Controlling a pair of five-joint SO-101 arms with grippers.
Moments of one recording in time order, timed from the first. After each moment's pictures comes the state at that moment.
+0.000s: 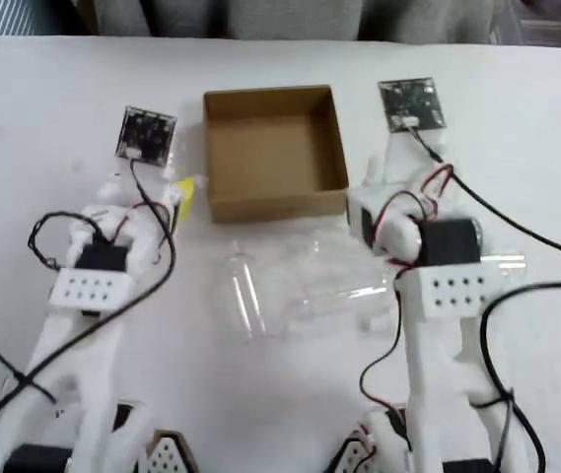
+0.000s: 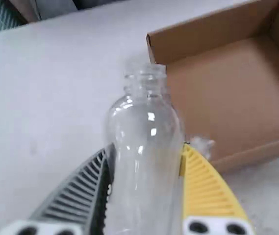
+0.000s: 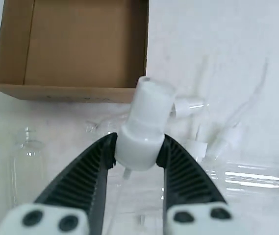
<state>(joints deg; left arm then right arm) -0.8 -33.2 55.4 21.3 -8.3 -8.6 -35.0 22.9 69.7 3.2</state>
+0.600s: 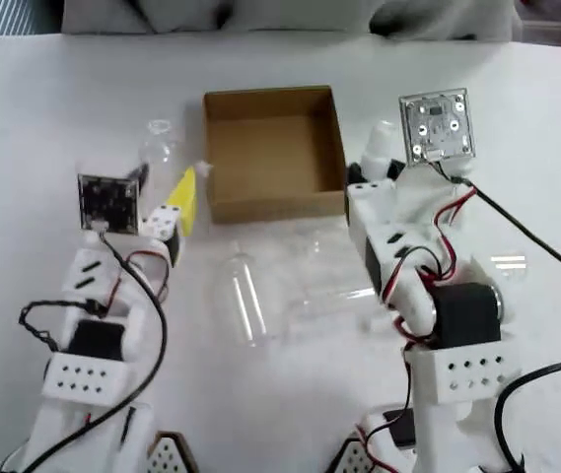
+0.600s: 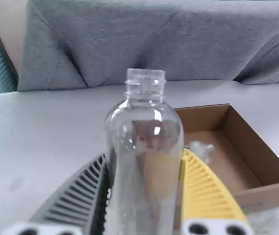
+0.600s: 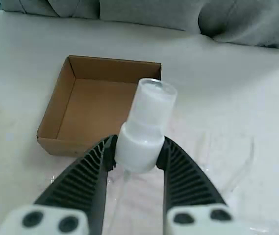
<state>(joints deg) 2.9 -62.6 76.8 9.8 4.6 -12.7 -49.8 27.2 60.5 3.2</state>
